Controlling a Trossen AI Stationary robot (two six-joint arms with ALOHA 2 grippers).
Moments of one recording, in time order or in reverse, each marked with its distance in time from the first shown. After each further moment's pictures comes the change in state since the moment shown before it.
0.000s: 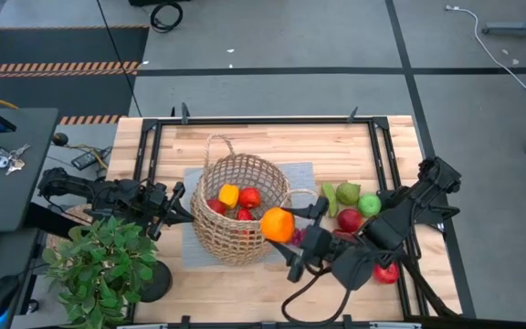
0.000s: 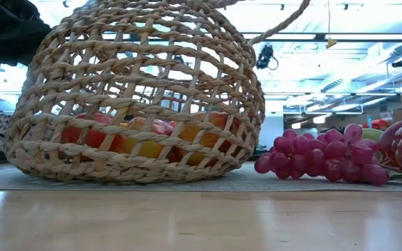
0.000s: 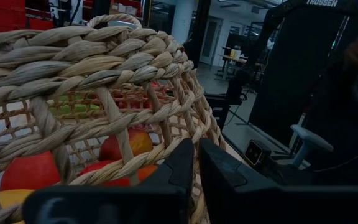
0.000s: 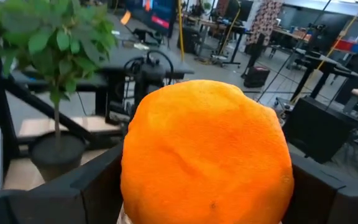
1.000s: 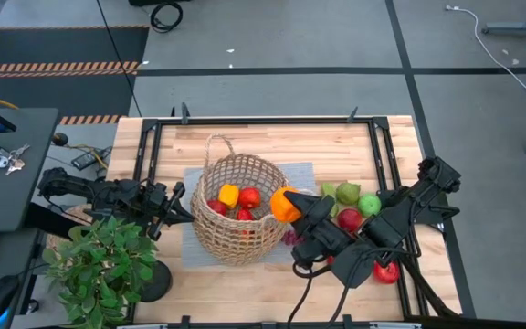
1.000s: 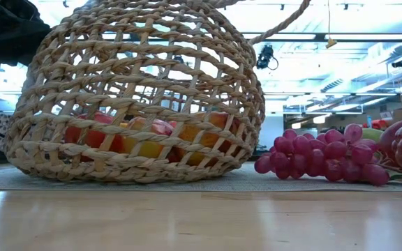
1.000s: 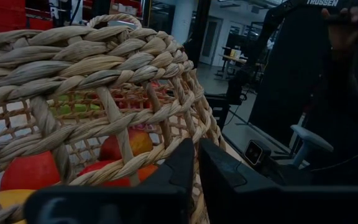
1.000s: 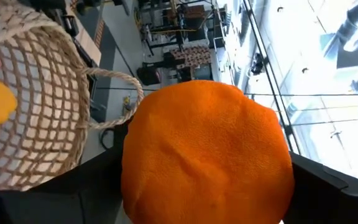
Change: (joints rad) left arm 0.000 0.000 0.000 0.000 0.000 0.000; right arm -0.008 0.001 0.006 0.007 0.284 -1.184
